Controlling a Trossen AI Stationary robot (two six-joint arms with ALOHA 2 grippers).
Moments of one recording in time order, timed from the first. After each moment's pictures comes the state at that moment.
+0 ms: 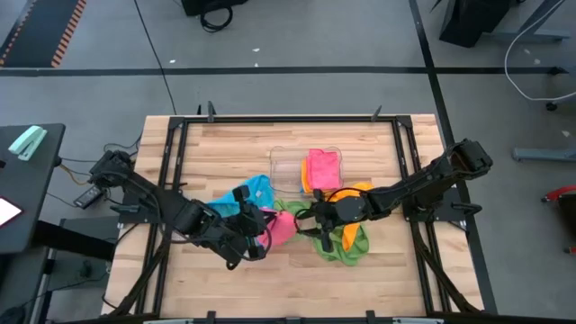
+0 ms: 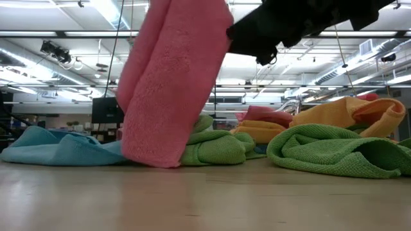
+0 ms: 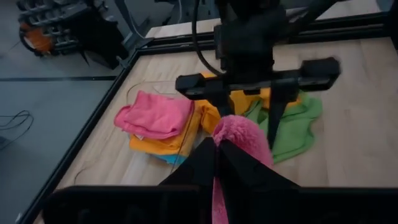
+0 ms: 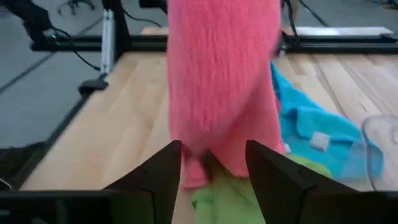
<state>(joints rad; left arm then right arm) -0.55 1.54 1.42 -0.62 -0.84 -0.32 0.31 1.53 0.75 0.43 0.15 0.11</state>
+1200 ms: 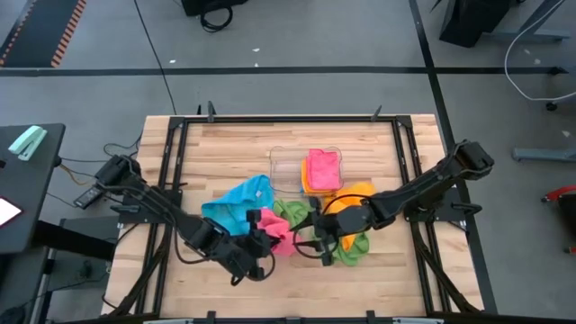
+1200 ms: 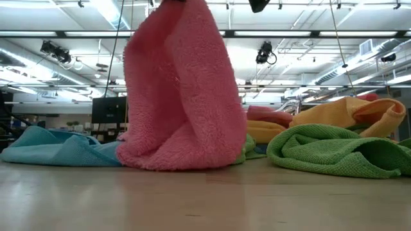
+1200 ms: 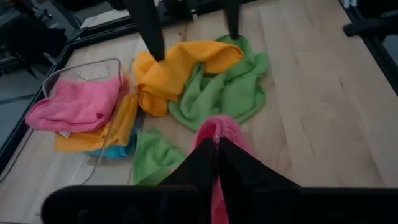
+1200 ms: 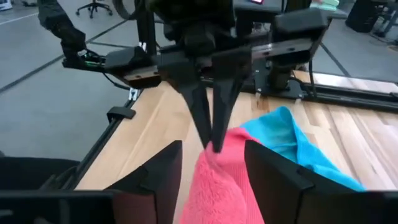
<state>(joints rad) -0.58 1.62 1.19 -0.29 -0.70 -0.20 0.42 1.53 0.98 0.22 0.25 0.04</state>
